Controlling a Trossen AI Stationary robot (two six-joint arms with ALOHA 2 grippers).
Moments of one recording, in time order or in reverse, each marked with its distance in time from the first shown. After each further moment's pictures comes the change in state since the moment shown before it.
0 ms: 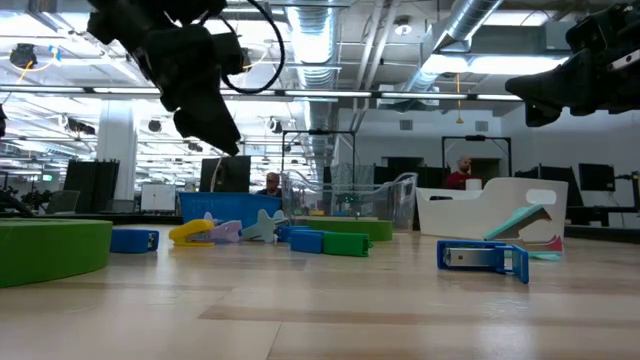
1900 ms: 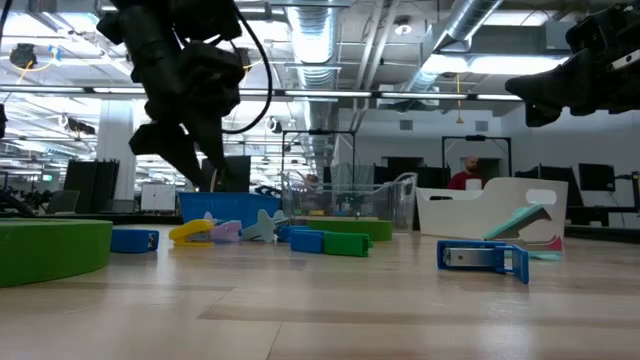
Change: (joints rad) left arm 0.002 0.126 0.084 -0.224 0.067 -0.559; right arm 0.000 0.000 0.000 0.000 0.000 0.000
